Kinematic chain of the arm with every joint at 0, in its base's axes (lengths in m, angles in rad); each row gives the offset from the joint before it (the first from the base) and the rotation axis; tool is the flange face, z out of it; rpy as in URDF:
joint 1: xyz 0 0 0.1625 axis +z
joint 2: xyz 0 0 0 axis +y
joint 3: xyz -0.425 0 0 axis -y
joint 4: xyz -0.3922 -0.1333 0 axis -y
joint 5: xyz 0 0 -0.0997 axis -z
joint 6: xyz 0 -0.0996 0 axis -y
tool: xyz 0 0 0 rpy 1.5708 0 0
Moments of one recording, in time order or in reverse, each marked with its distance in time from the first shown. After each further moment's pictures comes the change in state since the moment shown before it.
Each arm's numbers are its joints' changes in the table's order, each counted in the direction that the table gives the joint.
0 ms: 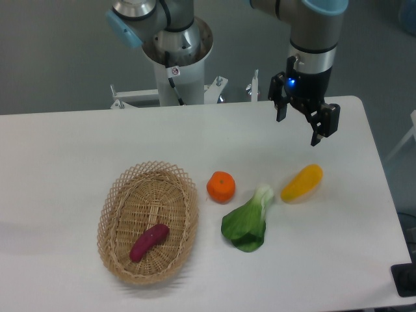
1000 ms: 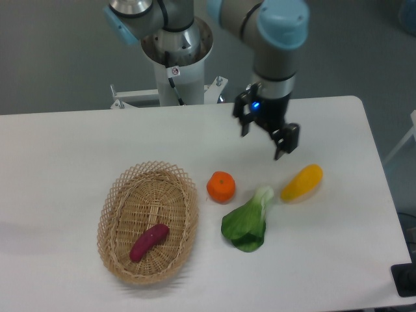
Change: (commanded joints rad) arm -0.241 0.063 -0.135 0.208 0.005 -0.651
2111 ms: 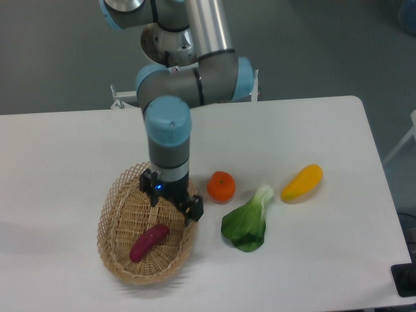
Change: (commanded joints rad) arm -0.295 0.287 0.046 0.191 0.018 -0.163
